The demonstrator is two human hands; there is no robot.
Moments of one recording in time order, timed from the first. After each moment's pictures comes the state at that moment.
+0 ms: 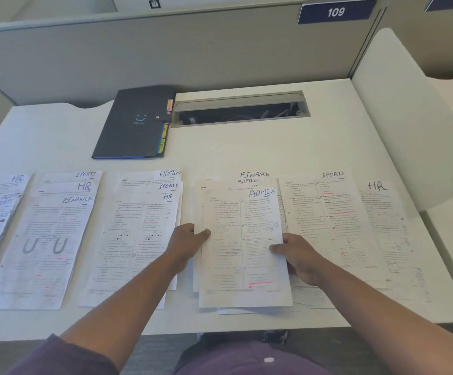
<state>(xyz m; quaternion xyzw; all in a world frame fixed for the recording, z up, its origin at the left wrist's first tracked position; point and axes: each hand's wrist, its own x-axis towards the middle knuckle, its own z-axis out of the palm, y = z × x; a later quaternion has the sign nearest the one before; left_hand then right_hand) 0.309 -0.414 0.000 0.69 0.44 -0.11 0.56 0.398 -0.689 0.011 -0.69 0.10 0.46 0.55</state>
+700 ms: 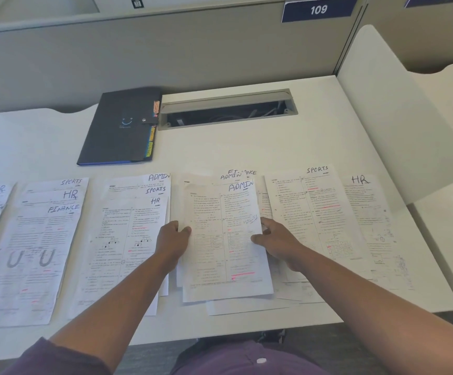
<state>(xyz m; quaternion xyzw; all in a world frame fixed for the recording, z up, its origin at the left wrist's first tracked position) 0.321 -0.399 -0.012 0.76 0.45 -0.06 0.48 0.413 -0.664 0.021 -0.77 0.01 0.43 0.48</state>
